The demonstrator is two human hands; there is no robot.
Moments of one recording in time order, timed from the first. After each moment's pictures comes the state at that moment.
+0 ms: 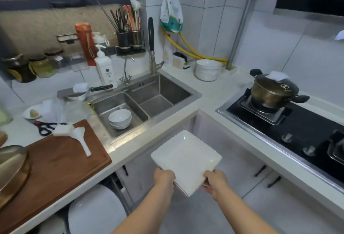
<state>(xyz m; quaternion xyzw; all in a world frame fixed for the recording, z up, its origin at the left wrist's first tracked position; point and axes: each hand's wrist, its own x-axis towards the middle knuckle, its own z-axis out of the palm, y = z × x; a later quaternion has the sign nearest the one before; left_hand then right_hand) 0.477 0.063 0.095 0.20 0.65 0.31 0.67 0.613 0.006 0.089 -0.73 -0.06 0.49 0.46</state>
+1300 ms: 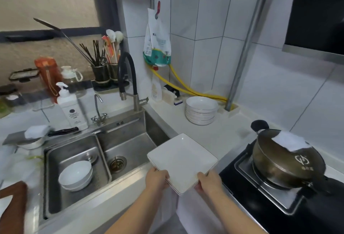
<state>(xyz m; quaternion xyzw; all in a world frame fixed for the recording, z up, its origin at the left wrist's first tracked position) 0.694 0.309 0.132 0.26 0.63 0.36 0.63 0.846 0.260 0.130 -0.79 -0.31 0.38 0.37</state>
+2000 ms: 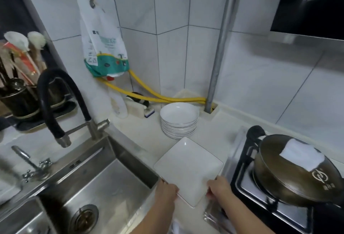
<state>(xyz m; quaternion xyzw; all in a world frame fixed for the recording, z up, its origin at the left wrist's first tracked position) 0.803 0.473 0.047 0.33 0.64 0.20 0.67 0.934 0.393 0.092 -0.85 -0.10 0.38 0.34</state>
